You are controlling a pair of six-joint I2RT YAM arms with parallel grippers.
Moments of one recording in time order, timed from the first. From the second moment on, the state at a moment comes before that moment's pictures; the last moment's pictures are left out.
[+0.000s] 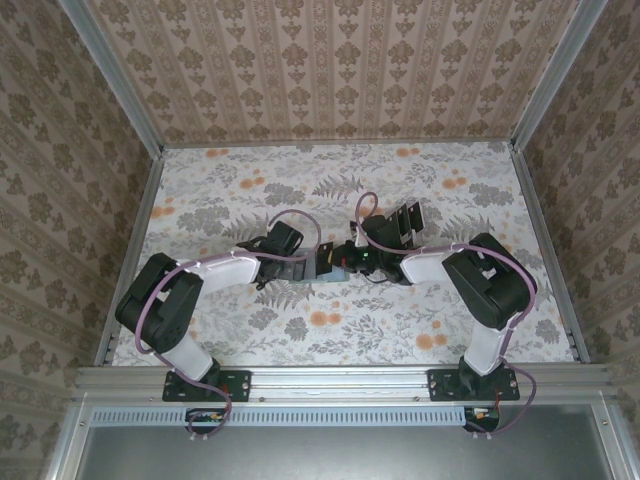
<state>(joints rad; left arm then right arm) -0.66 1.61 0.81 -0.32 -0.28 -0.39 0.56 1.80 0.79 0.35 -0.44 0.90</state>
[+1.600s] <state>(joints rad) -0.66 1.61 0.81 -0.32 -0.29 -0.39 0.55 1.83 0.76 0.44 -0.48 0.97</state>
